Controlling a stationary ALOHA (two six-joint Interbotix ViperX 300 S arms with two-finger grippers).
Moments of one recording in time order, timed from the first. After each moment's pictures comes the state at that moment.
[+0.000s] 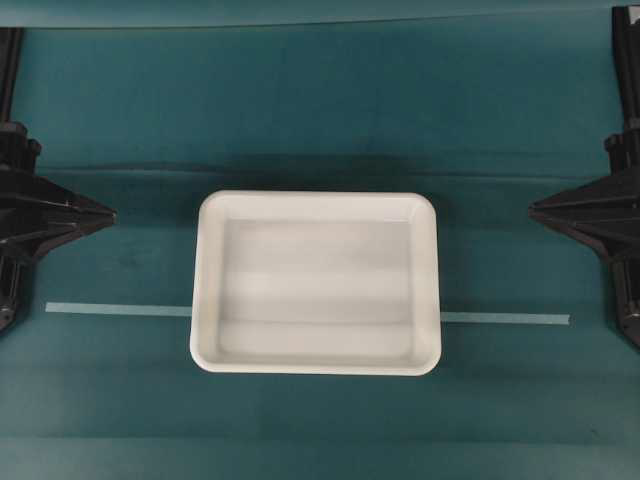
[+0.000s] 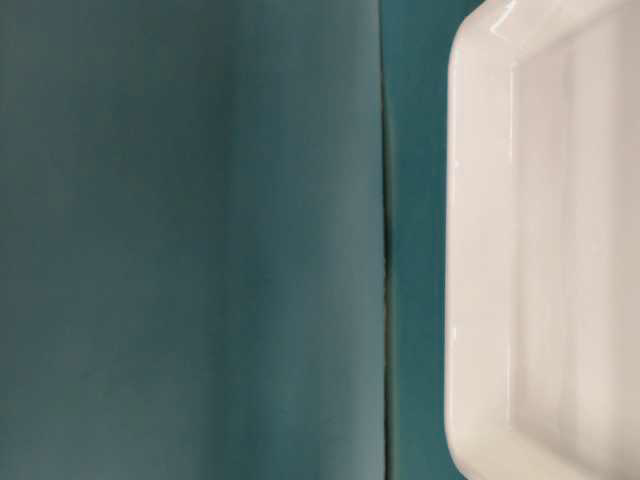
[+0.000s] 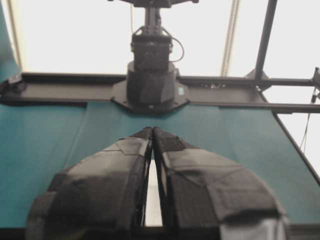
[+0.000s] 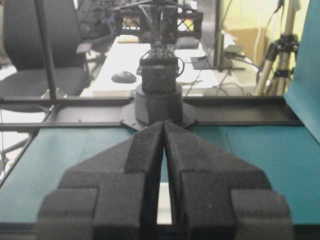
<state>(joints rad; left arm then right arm) 0.00 -0.99 1.17 0.00 -0.29 0.00 0.00 -0.99 1.17 0.00 -0.29 0.00</state>
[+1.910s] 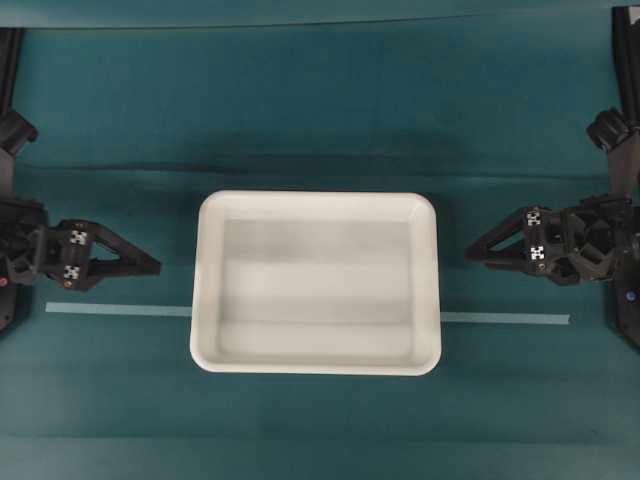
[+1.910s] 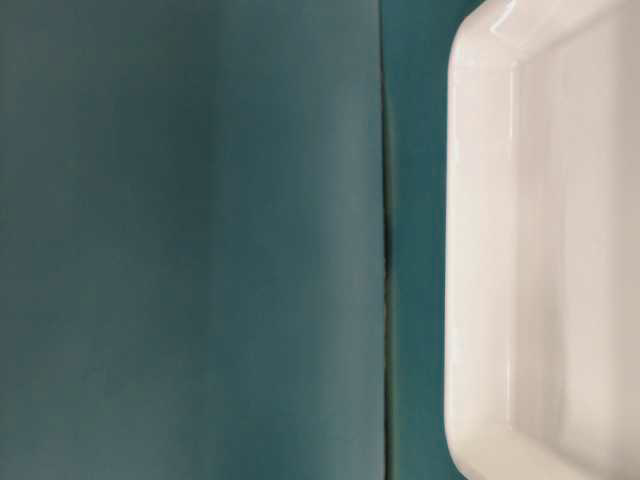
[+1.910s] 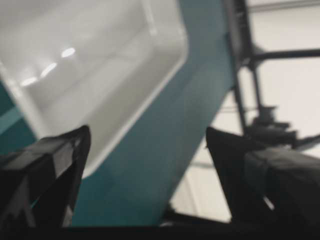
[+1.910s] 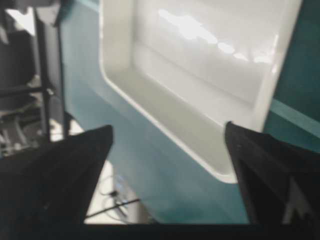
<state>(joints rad) -0.02 -0.76 1.18 0.02 0.00 -1.29 -0.04 -0.71 1.17 0.17 0.11 1.28</state>
